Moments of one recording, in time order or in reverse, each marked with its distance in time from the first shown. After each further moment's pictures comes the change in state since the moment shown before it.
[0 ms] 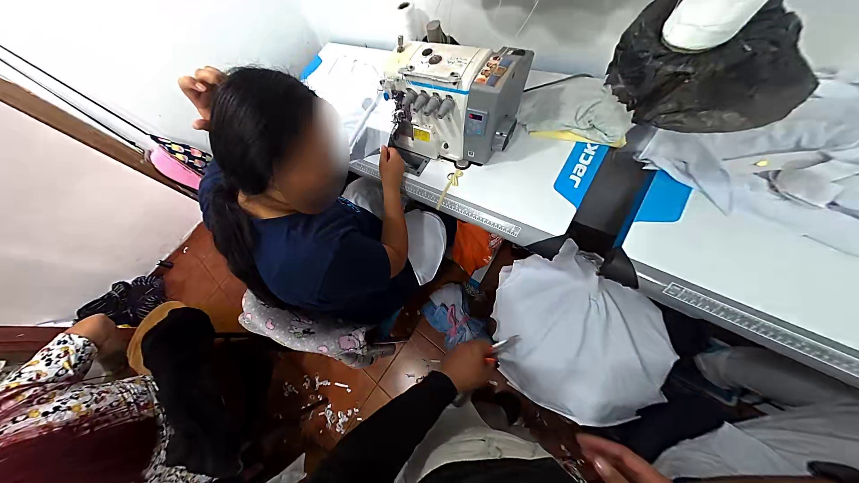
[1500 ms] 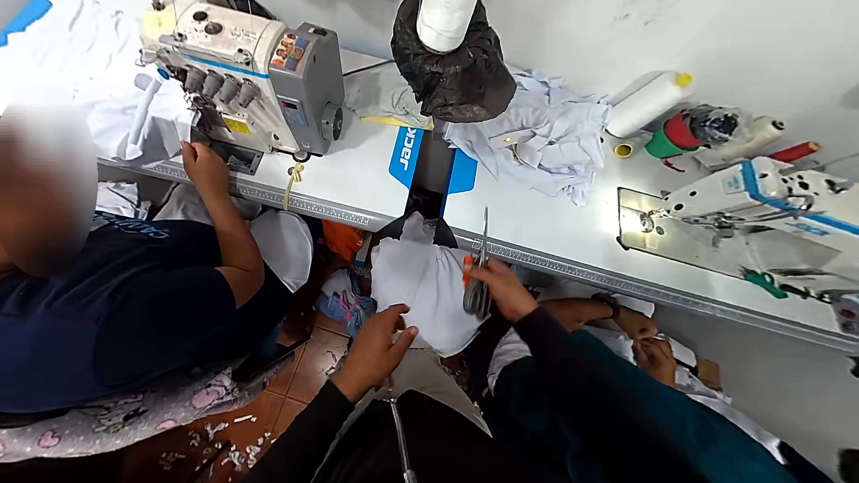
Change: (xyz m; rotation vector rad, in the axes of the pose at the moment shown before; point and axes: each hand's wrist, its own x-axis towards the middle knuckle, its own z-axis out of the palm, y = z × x) left_hand 0.002 0.108 -0.024 -0.174 0.107 0.298; right_hand 0.137 -0.094 -0.139 0.061 0.387 0.258
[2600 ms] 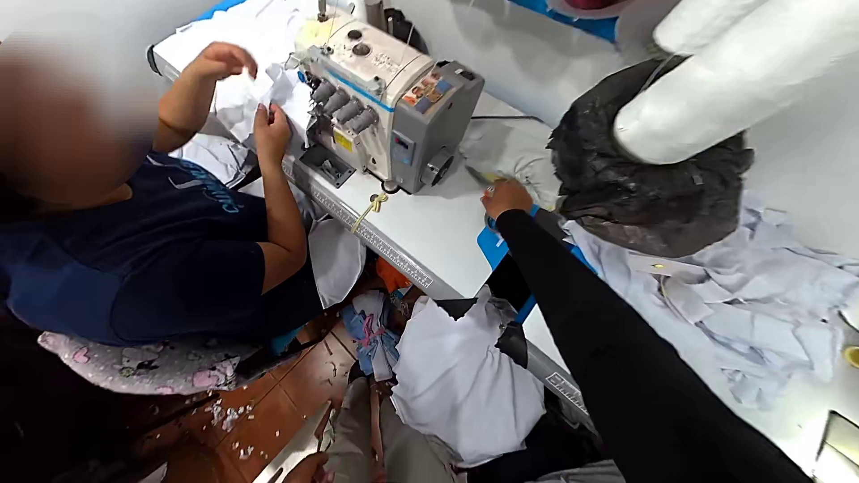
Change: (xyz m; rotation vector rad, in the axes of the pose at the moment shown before) left_hand -0.119 -0.090 0.064 -0.102 0.395 -0.708; right_hand 0.378 -0.195 0.112 -1.014 0.144 -0.429
